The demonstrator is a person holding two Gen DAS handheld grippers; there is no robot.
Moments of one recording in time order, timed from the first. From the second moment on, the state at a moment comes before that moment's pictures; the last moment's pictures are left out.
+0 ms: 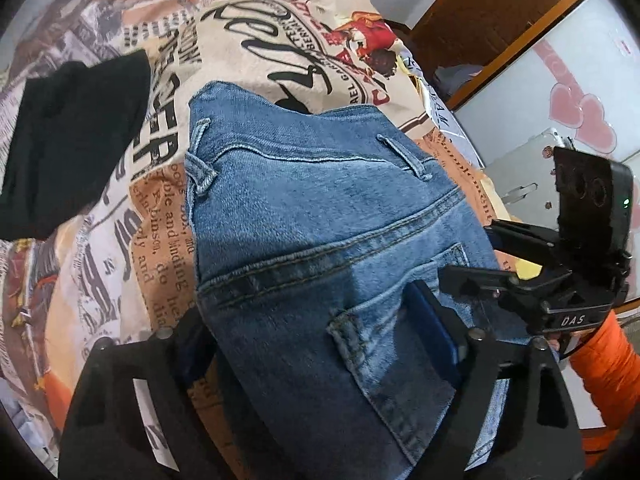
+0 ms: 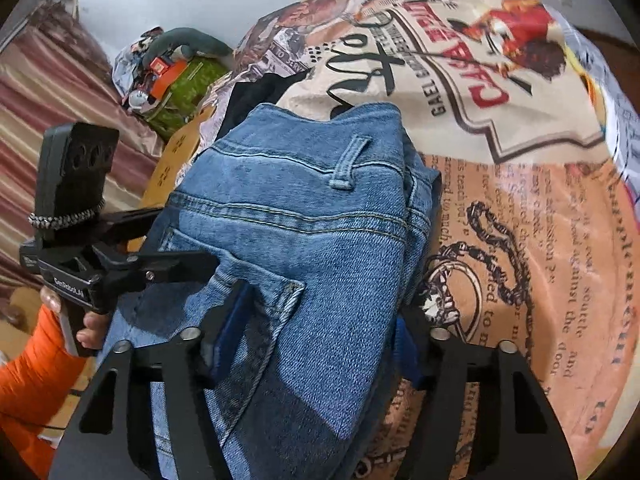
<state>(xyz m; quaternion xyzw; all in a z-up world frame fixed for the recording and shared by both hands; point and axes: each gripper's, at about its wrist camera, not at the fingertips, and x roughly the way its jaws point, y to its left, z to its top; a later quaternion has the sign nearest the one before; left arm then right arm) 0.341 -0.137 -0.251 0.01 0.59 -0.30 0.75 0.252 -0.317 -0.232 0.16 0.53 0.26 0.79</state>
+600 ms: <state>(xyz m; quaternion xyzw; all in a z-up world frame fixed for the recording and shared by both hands) 0.303 -0.087 -0.154 0.00 0.47 -0.29 0.84 0.238 -0.282 -0.150 0.11 0.43 0.28 0.85</state>
